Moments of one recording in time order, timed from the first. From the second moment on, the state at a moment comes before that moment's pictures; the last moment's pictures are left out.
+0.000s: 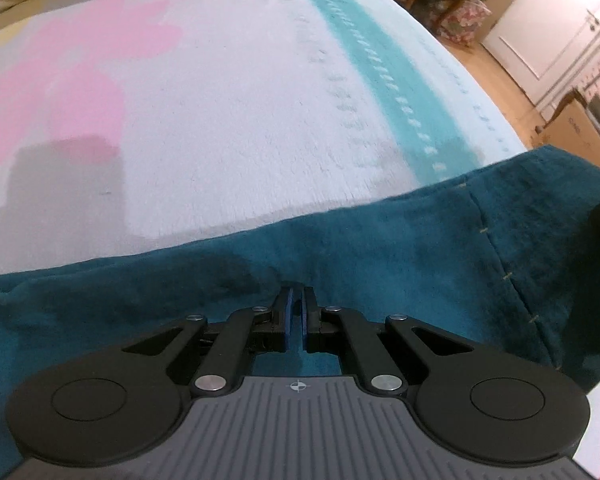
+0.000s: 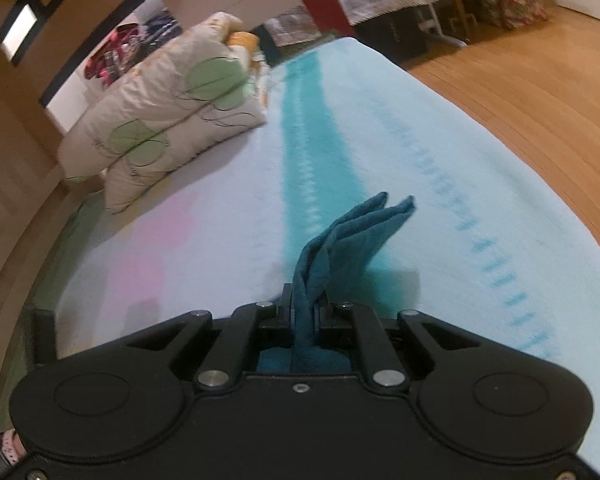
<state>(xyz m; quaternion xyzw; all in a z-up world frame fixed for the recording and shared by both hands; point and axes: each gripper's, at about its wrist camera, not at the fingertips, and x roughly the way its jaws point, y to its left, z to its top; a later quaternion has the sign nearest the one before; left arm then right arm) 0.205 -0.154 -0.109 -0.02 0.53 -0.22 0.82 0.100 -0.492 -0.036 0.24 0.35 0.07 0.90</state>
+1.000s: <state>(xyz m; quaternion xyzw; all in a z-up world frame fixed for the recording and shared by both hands) 0.094 0.149 -0.066 -0.14 0.50 -0.05 0.85 0.105 -0.119 -0.103 0.16 0.44 0.31 0.83</state>
